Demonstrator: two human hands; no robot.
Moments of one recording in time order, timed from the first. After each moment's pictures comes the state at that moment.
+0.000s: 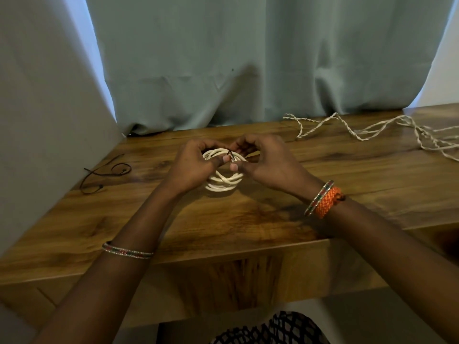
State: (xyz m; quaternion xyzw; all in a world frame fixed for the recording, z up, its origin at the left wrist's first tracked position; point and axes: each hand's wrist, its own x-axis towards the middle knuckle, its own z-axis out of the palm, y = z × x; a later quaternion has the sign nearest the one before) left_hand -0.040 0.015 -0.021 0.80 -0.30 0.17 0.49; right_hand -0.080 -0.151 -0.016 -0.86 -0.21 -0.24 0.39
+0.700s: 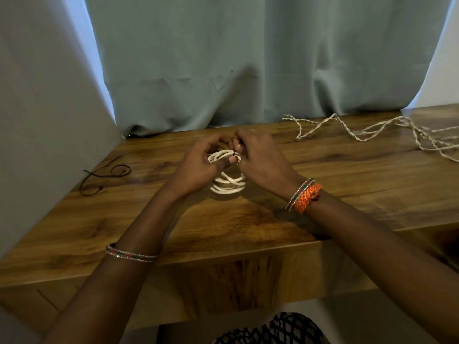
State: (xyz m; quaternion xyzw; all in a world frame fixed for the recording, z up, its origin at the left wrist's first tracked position) left_hand -0.040 0.009 -0.021 0.78 -0.35 0.14 0.50; right_hand -0.070 -0.138 -0.014 -0.89 -0.20 -0.33 0.26
